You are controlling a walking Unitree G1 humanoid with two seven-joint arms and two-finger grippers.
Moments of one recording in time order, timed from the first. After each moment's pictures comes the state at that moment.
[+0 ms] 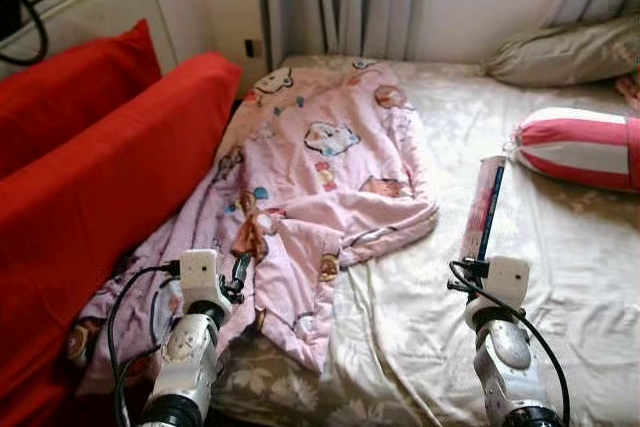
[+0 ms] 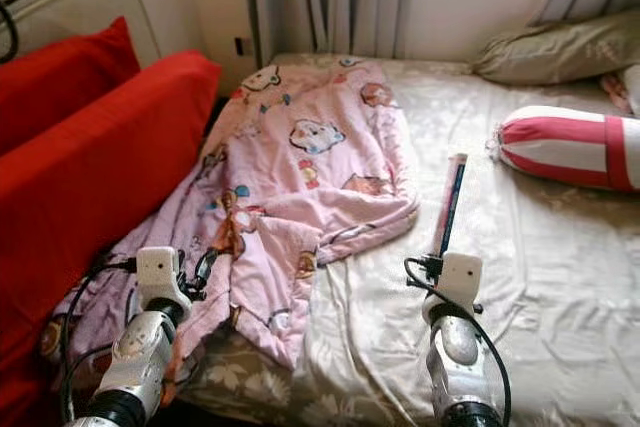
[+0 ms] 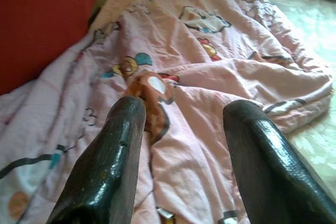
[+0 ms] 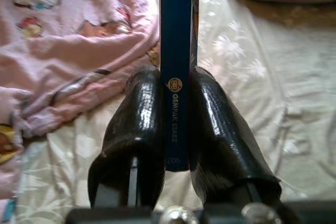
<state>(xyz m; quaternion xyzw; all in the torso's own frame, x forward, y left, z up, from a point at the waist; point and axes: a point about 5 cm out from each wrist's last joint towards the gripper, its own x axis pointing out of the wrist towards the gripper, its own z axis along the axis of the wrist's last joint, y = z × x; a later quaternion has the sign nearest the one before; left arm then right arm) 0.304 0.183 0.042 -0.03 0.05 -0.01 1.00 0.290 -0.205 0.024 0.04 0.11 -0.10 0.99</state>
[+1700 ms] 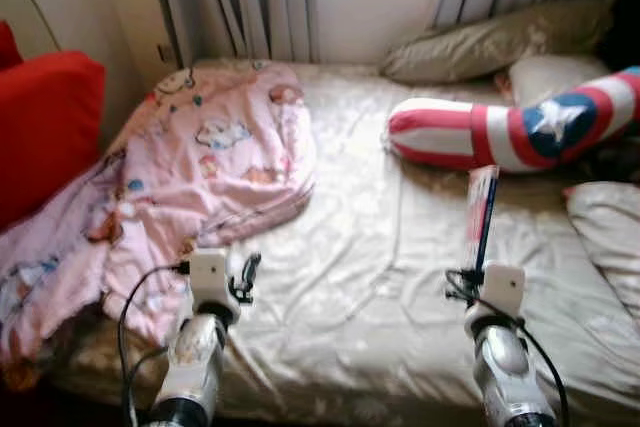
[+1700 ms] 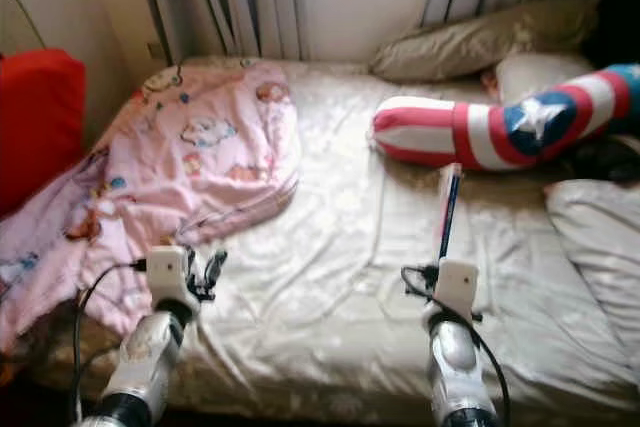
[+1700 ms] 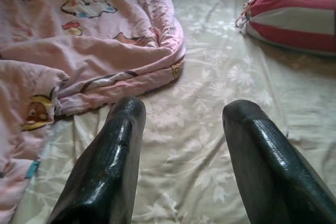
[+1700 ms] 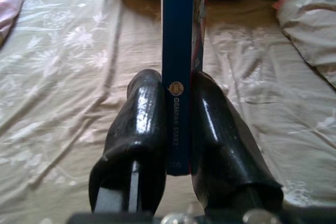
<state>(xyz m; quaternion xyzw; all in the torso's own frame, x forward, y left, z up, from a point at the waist) 0.300 0.183 0.037 -0.03 0.05 -0.02 1.00 0.287 -0.202 0.016 0.02 0.14 -0.10 0.99</state>
